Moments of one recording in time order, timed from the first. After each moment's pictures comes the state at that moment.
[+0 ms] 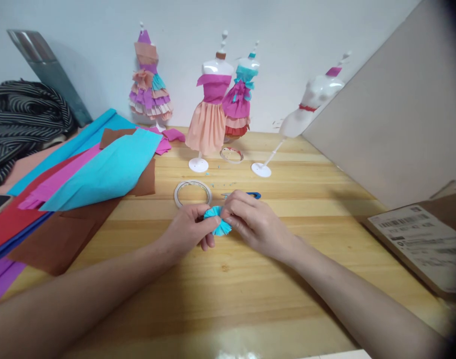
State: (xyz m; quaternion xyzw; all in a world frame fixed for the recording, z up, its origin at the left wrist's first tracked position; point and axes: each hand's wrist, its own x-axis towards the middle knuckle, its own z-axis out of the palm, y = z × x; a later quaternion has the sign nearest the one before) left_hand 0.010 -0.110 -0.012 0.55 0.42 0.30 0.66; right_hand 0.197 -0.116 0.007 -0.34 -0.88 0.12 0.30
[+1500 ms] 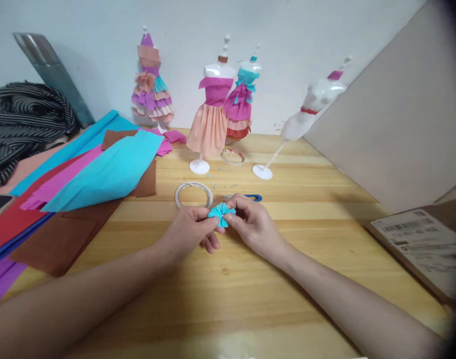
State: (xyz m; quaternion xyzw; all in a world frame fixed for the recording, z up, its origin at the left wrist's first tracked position) left_hand 0.014 -0.108 -0.011 0.48 0.46 0.28 0.69; right_hand 0.188 -0.112 -0.017 -0.47 -0.72 0.31 0.41
